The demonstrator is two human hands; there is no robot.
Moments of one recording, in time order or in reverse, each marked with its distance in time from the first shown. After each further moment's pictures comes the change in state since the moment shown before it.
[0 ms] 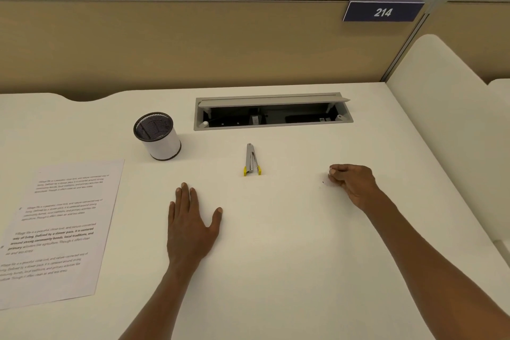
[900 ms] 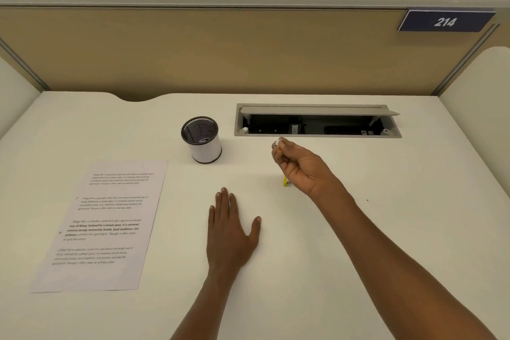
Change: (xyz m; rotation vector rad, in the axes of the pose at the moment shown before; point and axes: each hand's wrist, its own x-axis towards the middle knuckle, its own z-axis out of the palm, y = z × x) left_hand 0.000 0.001 -0.002 -0.015 -0.002 -0.004; right_hand -0.058 -0.045 0.221 0.702 -0.562 0.340
